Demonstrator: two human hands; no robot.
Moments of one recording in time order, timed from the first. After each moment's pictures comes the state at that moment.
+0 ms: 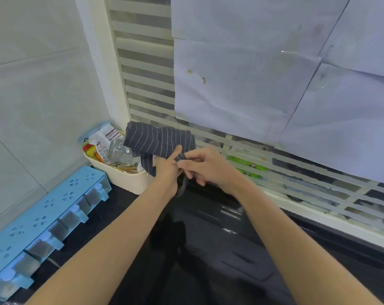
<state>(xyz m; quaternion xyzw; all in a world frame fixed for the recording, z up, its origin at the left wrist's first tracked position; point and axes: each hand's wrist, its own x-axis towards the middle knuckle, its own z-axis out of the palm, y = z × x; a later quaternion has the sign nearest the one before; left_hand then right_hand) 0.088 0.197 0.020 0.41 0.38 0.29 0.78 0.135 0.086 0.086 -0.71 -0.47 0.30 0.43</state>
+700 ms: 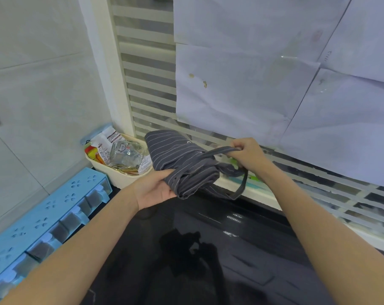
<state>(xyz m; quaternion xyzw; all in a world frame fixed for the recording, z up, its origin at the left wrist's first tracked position) 0.027 0.211 0.035 0.43 0.16 -0.01 0.89 0.210 0.063 0.082 -0.81 -0.36 0.17 0.43</state>
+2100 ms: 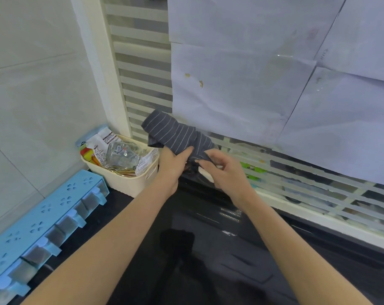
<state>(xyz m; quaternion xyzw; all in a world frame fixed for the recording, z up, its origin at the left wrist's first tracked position) 0.083 0.180 0.055 0.56 0.31 0.29 0.72 0.140 0.060 0.074 -0.72 -0.40 0.18 0.54</state>
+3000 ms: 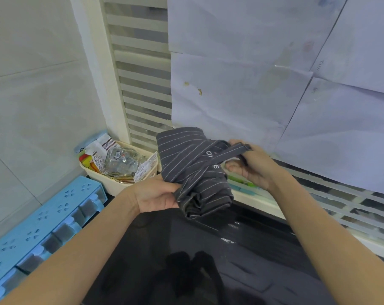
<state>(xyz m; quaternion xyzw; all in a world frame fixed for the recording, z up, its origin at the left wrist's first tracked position) 0.037 0.206 0.051 0.48 0.08 -0.08 0.87 0.206 0.049 0.100 -0.62 -0.16 0.38 0.66</state>
